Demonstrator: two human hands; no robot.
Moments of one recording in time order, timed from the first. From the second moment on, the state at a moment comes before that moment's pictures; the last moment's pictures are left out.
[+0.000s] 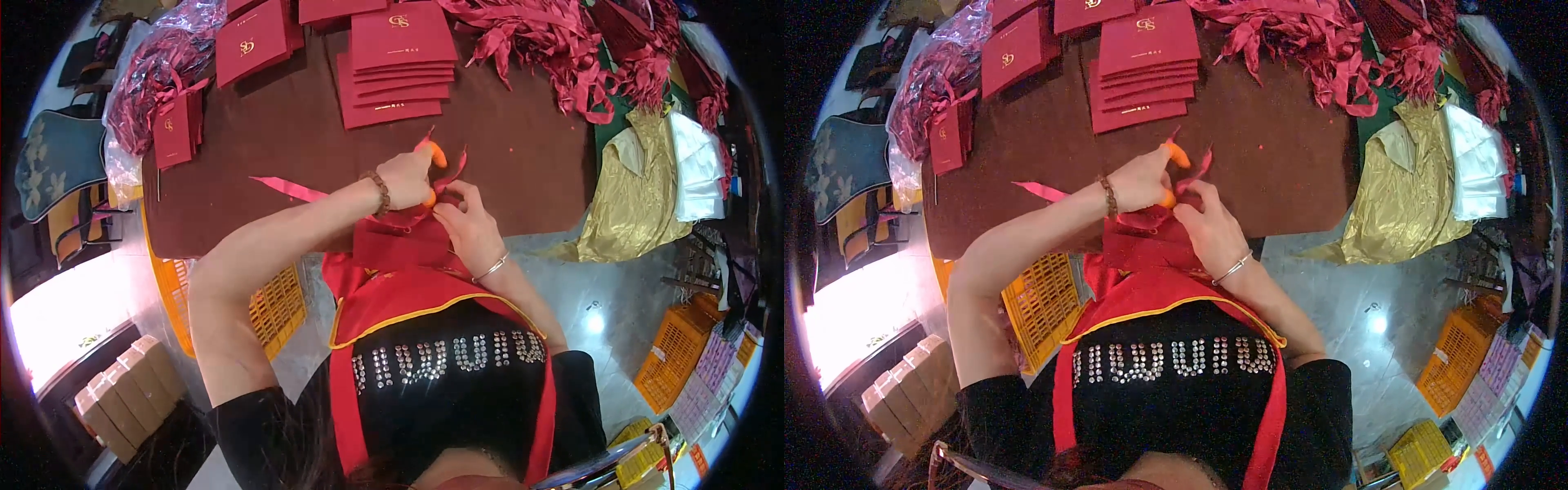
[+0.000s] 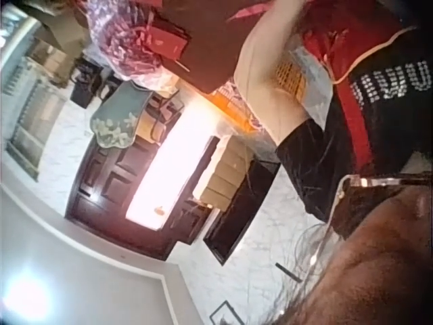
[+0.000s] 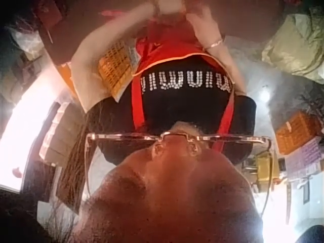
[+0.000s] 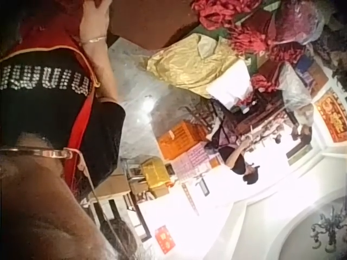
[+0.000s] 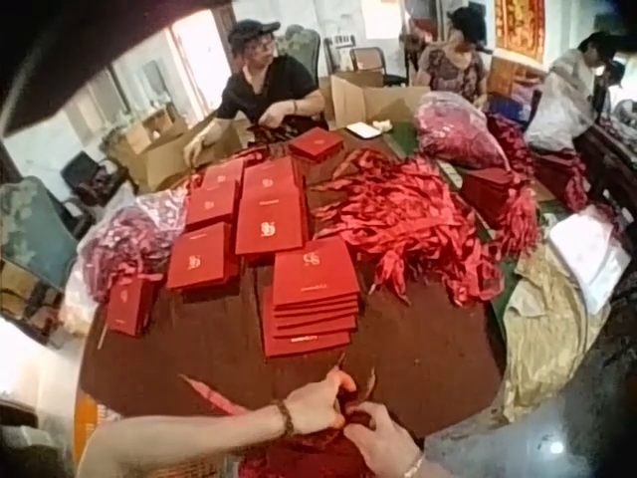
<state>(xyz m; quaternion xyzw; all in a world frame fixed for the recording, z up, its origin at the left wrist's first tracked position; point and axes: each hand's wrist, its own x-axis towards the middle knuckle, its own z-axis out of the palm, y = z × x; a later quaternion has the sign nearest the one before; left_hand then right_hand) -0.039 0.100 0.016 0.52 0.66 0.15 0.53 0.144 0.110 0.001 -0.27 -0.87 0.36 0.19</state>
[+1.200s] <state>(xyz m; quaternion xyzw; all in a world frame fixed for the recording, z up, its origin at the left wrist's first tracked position) -0.065 0.009 0.002 0.43 0.88 0.18 0.05 0.093 0.129 -0.004 -0.18 -0.89 0.34 0.26</state>
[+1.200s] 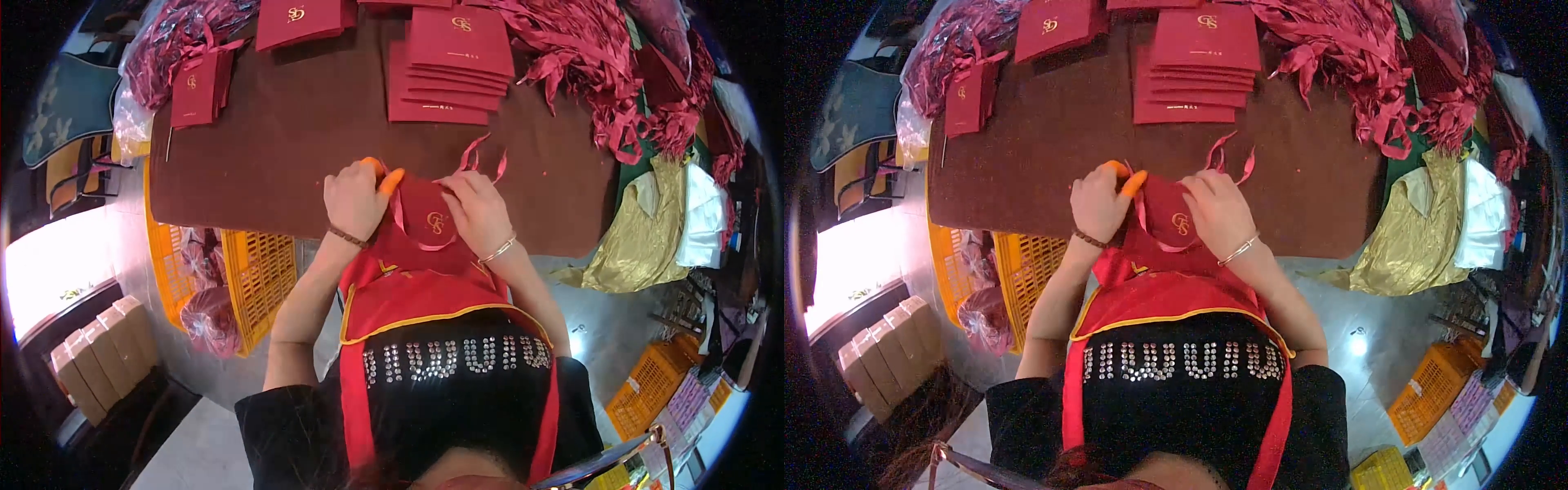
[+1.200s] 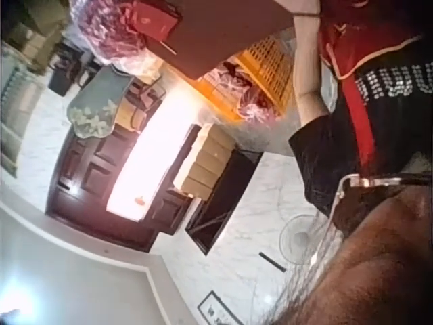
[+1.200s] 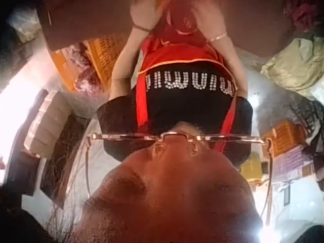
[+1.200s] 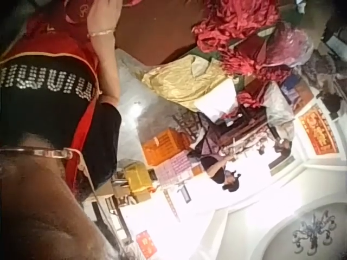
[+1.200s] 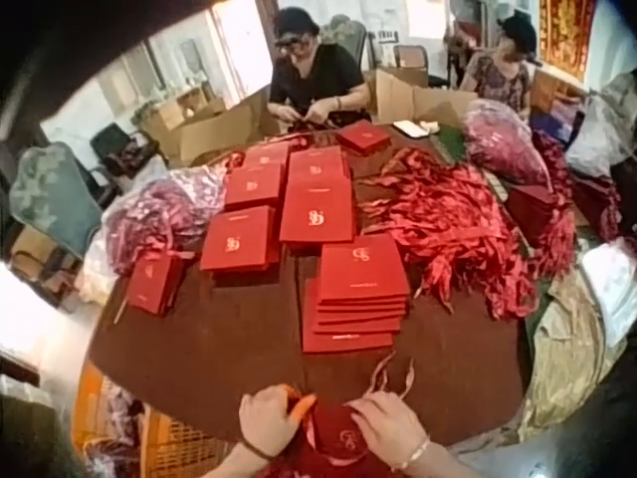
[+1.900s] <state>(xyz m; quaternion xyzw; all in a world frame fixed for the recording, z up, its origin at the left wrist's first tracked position) -0.047 -0.005 0.010 0.30 0.74 0.54 0.27 0.093 0.133 0.003 -0.27 -0.89 0.34 0.12</state>
